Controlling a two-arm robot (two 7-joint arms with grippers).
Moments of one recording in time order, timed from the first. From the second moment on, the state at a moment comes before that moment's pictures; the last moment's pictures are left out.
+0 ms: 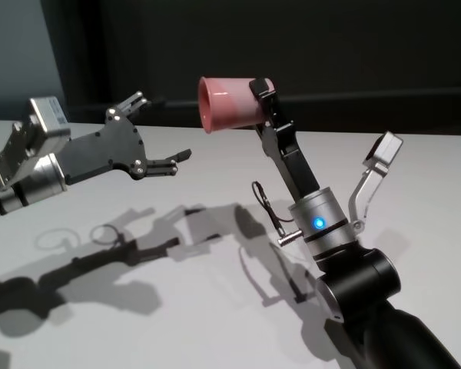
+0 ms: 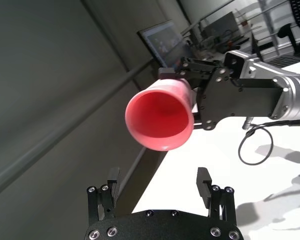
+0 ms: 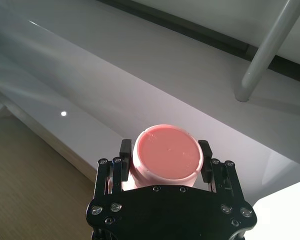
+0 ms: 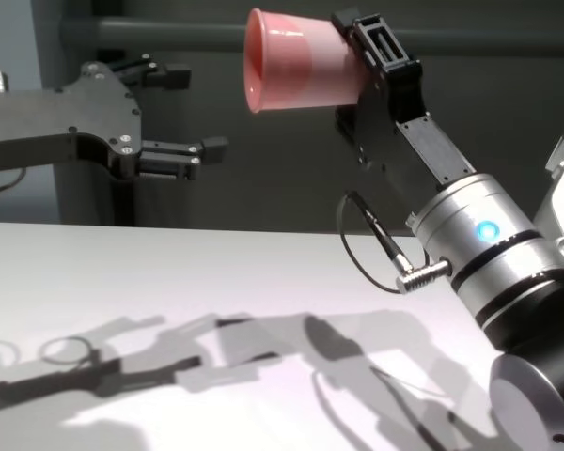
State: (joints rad) left arm -0.53 0.59 0.53 -1.26 -0.32 -0.40 -0.74; right arm 0.35 -0.04 -0.34 -1.12 1.42 0.07 0.74
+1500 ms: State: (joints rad) left arm -0.13 0.48 0.23 -1.43 -0.38 -0.15 -0.21; right arm 0.35 -0.04 -0.34 -1.12 1.42 0.07 0.74
